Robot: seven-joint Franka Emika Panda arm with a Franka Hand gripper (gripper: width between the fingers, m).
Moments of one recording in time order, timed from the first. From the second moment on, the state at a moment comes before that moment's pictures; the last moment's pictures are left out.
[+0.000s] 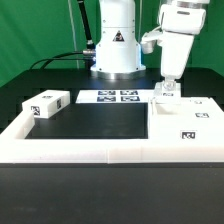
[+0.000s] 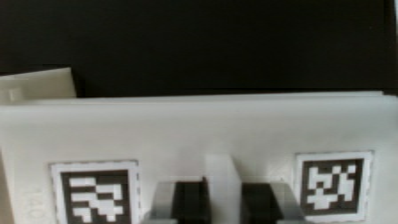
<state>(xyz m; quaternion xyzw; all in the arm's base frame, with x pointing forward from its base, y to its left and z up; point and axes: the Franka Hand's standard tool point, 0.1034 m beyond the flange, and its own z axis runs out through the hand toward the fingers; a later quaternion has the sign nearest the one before) 0.456 0.077 0.061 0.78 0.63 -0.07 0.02</state>
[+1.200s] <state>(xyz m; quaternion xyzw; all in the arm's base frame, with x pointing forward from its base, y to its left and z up) 0.471 0.067 0.062 0.74 0.67 -0.06 0.01</state>
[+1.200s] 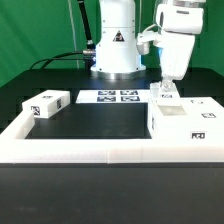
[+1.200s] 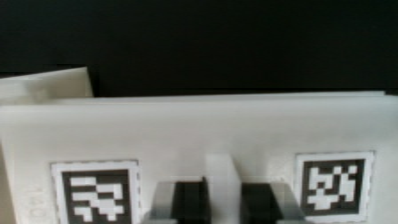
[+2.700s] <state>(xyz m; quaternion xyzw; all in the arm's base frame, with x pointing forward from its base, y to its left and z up) 0.544 0.064 0.061 0.71 0.70 -0.05 0.02</state>
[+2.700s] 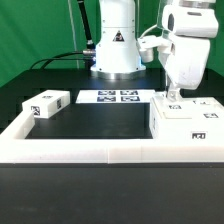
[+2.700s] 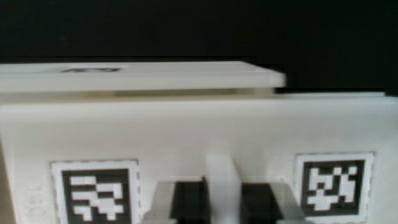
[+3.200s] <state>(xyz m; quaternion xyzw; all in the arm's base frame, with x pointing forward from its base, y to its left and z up) 0.581 0.062 0.060 0.71 0.70 -0.07 0.01</state>
